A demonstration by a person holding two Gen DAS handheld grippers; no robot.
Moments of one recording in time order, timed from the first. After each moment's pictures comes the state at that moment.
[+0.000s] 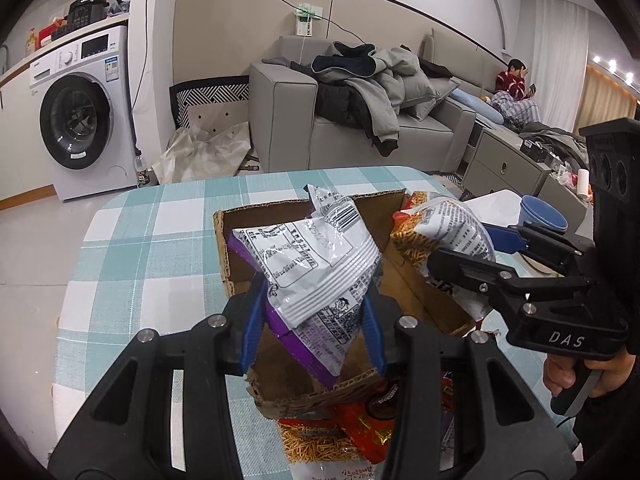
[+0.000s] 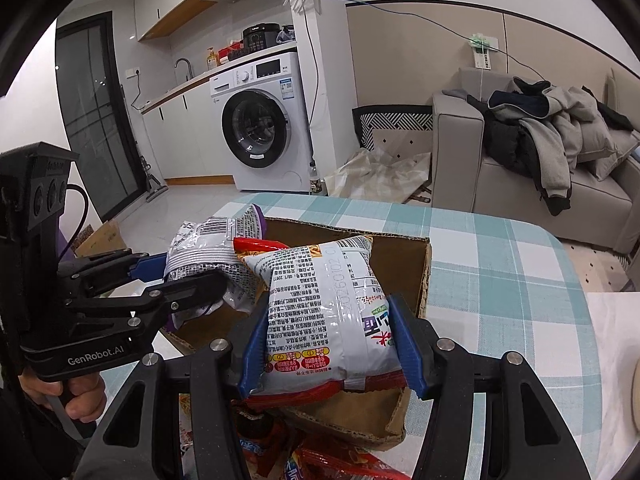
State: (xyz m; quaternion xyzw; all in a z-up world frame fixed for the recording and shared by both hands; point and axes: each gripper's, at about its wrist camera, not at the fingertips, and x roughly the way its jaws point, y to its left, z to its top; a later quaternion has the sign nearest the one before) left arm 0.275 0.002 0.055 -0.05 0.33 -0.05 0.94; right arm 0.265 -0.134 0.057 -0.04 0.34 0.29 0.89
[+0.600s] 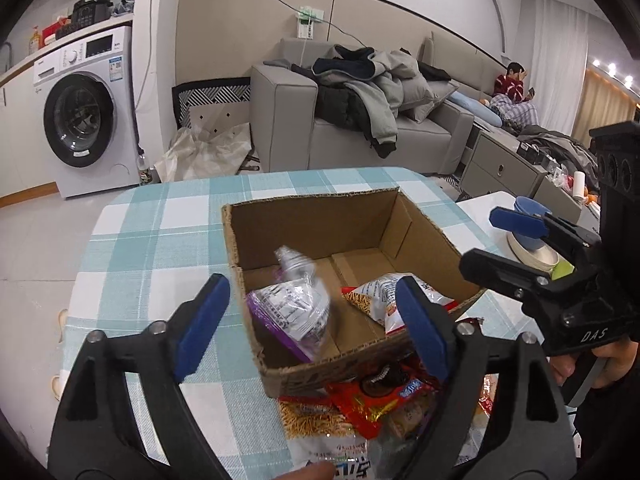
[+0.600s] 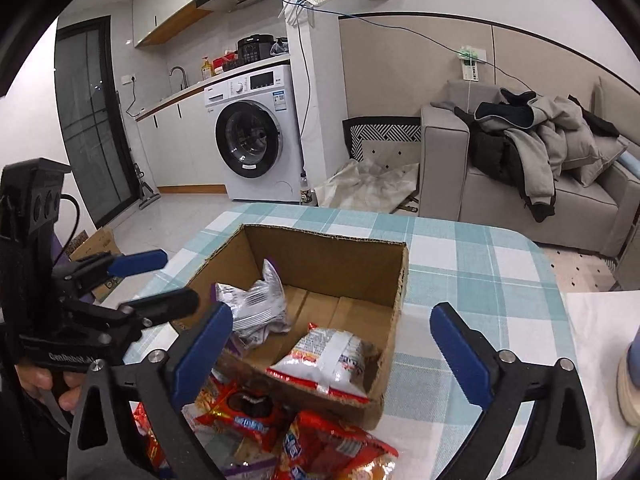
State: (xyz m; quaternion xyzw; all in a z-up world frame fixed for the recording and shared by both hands) left arm 0.248 0.012 0.061 -0.06 0.32 -0.05 0.94; right arm 0.235 -0.160 0.077 -0.04 0.32 0.27 0.91
